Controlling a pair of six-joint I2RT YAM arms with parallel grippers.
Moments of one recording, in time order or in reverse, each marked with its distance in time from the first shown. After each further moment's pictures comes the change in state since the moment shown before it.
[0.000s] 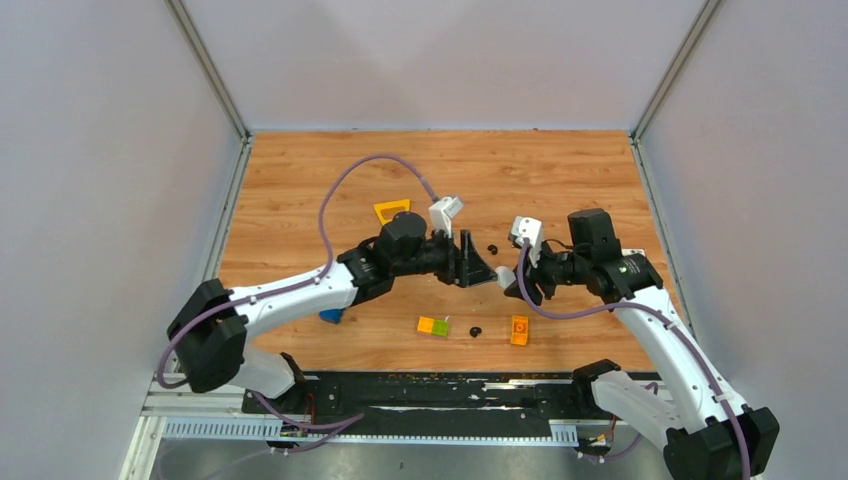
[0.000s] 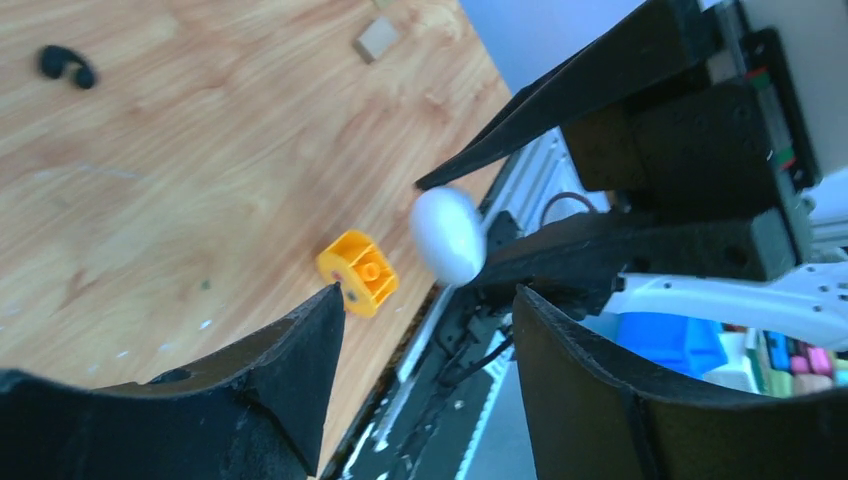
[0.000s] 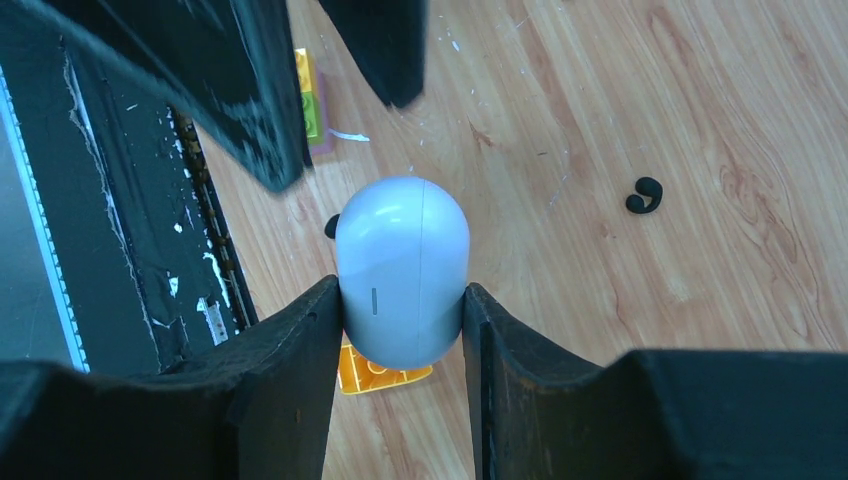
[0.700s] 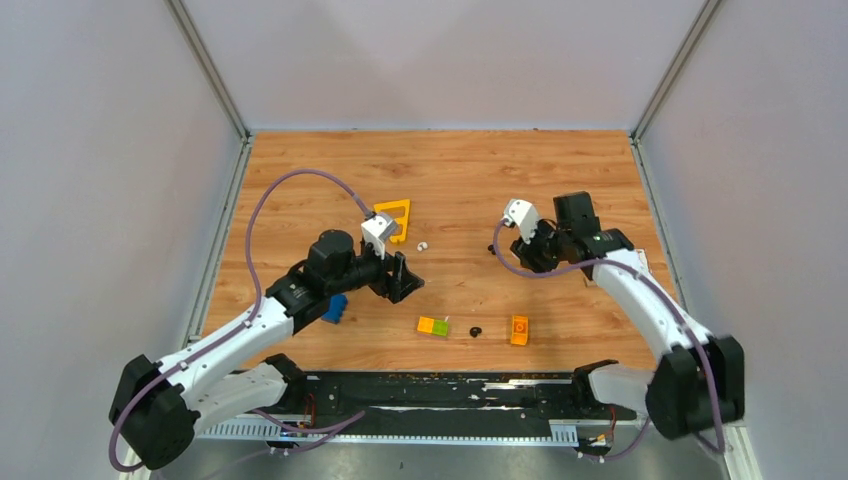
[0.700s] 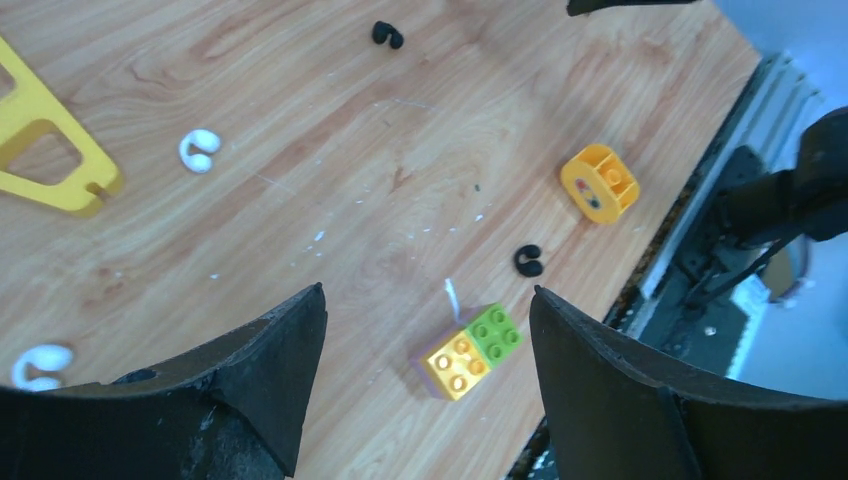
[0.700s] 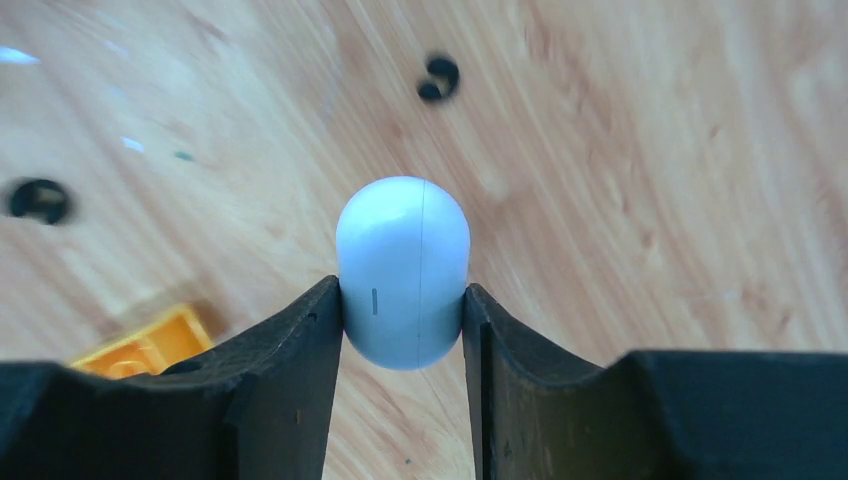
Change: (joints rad) left arm 0.245 -0.403 -0.286 -0.214 -0.007 0.518; right arm -0.076 0.348 0.012 0.199 0.407 -0.114
